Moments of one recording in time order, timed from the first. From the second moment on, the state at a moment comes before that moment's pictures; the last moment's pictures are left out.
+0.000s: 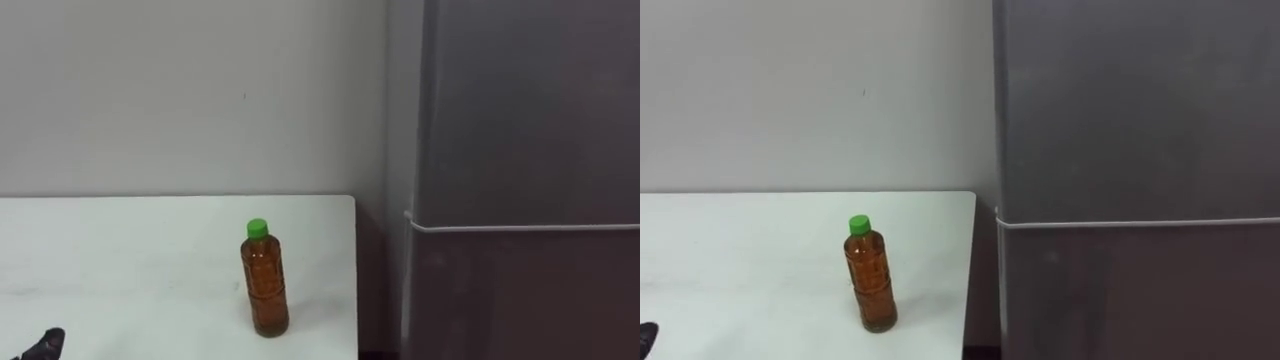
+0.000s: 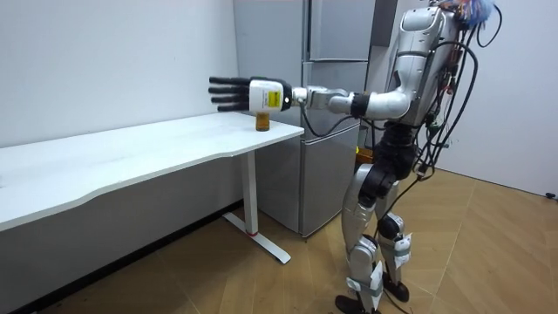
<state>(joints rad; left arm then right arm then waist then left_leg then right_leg) 0.07 0.19 0.34 -0.06 -0.34 -0.05 0.47 0.15 -0.20 -0.11 1.16 0.28 0.04 0.12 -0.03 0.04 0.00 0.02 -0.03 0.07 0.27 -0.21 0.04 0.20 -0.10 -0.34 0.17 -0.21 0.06</state>
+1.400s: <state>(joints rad) -0.28 0.14 -0.14 -0.40 -0.25 0.10 -0.21 0.03 -0.20 0.01 1.22 0.23 0.05 0.16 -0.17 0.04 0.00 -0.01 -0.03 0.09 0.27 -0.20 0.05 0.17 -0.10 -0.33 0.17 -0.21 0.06</state>
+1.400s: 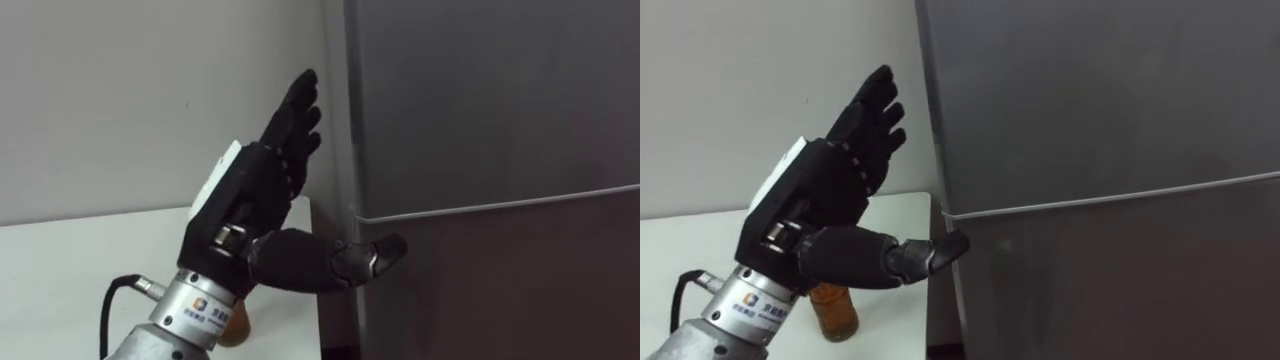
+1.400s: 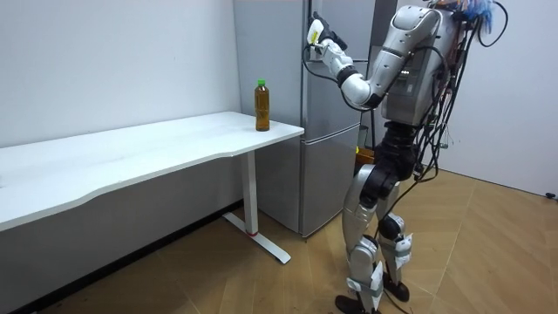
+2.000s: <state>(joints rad) -0.28 0.13 -0.15 -0.40 -0.27 0.10 -0.24 -0.01 -0.20 0.03 1.29 0.23 0.04 0.16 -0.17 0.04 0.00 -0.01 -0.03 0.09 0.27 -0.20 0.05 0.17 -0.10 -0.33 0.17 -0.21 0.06</state>
